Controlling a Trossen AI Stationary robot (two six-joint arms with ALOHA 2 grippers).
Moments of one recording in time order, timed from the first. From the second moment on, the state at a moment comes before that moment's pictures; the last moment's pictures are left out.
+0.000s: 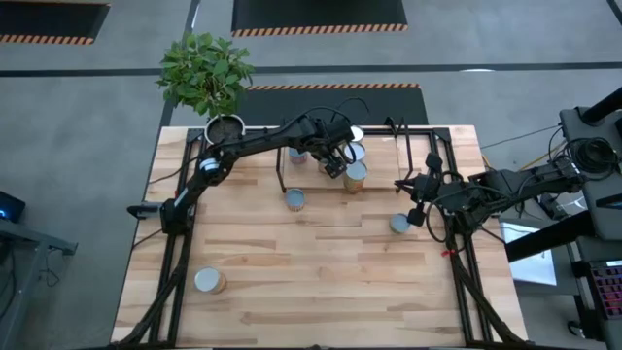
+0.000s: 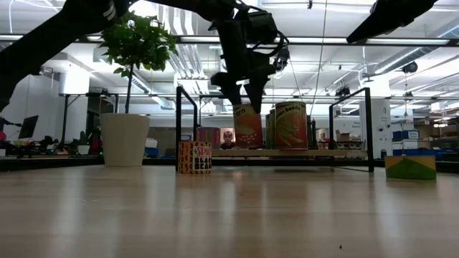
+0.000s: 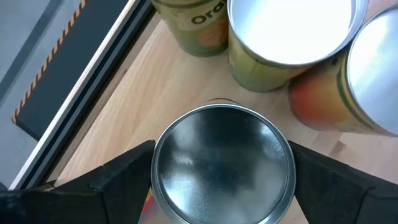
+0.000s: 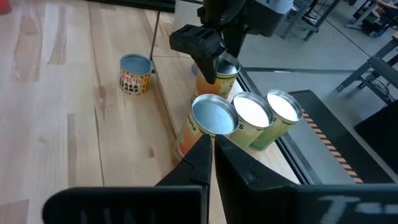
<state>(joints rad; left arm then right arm) 0.31 2.28 2.27 -1.16 -0.24 -0.23 0.26 0.72 0.79 -0.67 0.65 0.07</state>
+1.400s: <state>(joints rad) 0.29 2.23 2.33 -1.26 -0.18 0.13 0.26 0.72 0.78 -0.68 0.65 0.08</state>
